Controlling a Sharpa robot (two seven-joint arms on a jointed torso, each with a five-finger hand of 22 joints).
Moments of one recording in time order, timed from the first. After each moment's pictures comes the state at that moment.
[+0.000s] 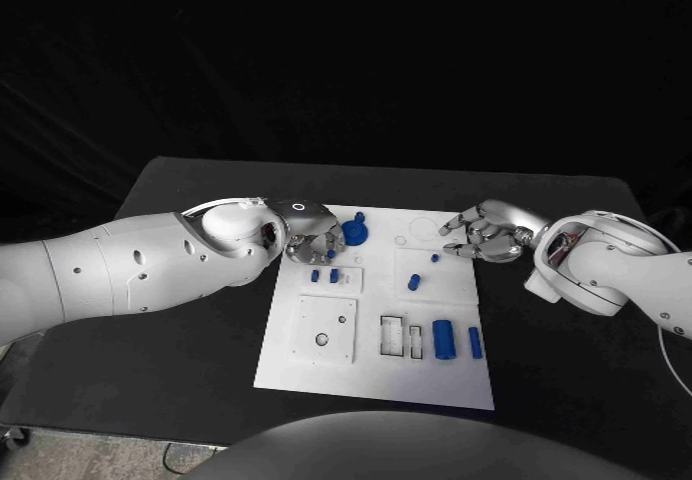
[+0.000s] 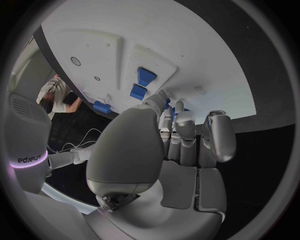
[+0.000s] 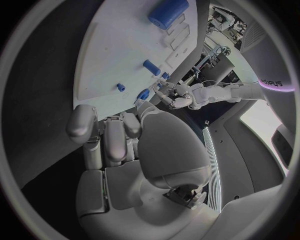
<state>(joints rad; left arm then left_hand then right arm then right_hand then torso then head) 1.24 -0.73 -0.21 1.41 -1.71 -0.18 0.00 1.48 -0.15 0.31 0.25 0.11 0.91 0.01 0.07 0.48 0.99 0.02 0.19 0.23 1.30 -0.04 1.21 0.89 0.05 1.42 0.07 1.32 1.31 1.20 -0.96 -0.13 1.58 -1.17 -0.20 -0.05 1.36 -0.02 0.17 0.23 0.32 0.79 0.12 0.13 0.20 1.23 0.02 1.15 1.26 1.46 -0.04 1.23 1.30 0.10 1.35 0.07 1.03 1.31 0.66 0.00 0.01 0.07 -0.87</state>
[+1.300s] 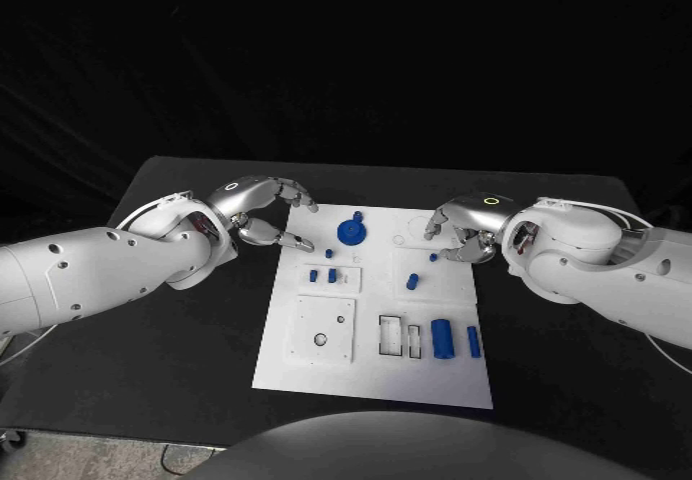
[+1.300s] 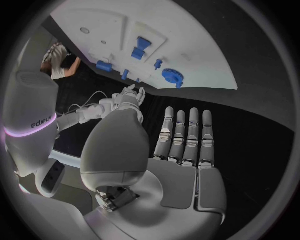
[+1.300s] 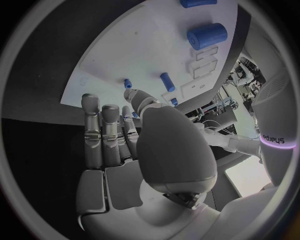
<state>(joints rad) 1.24 -0.90 -0.21 1.43 -1.29 -0.50 0.31 1.19 -0.18 -0.18 0.31 0.05 0.86 0.05 0.07 0.39 0.59 0.03 0.40 0.36 0.51 0.08 0.61 0.44 0.10 0.48 0.17 0.31 1.17 1.22 -0.88 -0.13 1.61 -1.69 -0.13 -0.18 1.46 -0.16 0.31 0.06 0.42 0.90 0.10 0.19 0.27 0.64 0.10 0.43 0.64 1.24 0.00 0.94 1.05 0.15 1.16 0.11 0.69 1.23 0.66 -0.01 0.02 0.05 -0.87</state>
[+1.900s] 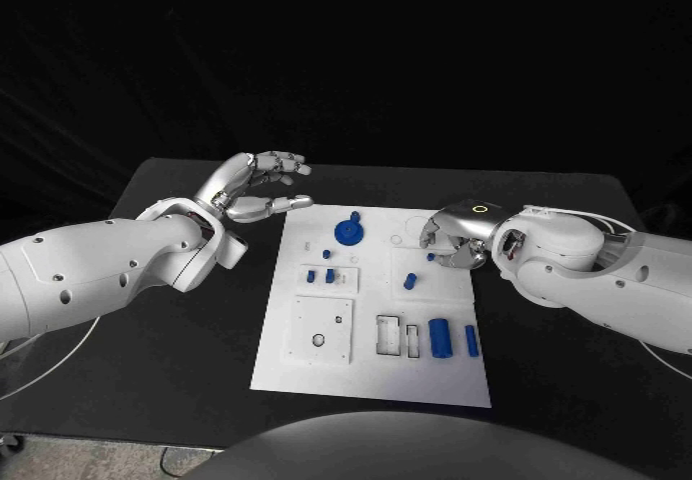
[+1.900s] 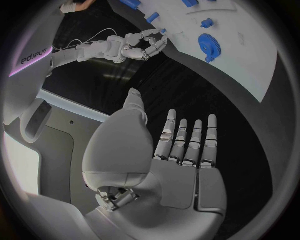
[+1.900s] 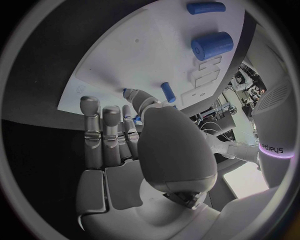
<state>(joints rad) 1.24 -0.91 -0.21 1.46 -0.64 -0.48 0.52 1.25 -0.14 -0.14 0.30 0.10 0.81 0.08 0.07 0.27 0.42 0.05 0.30 0.17 0.39 0.16 0.27 0.17 0.10 0.47 0.27 0.10 0.93 1.20 -0.85 -0.13 1.58 -1.74 -0.12 -0.17 1.45 -0.15 0.32 0.05 0.41 0.92 0.12 0.20 0.31 0.71 0.09 0.44 0.59 1.27 -0.01 0.98 1.05 0.15 1.20 0.10 0.74 1.26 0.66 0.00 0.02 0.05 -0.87</state>
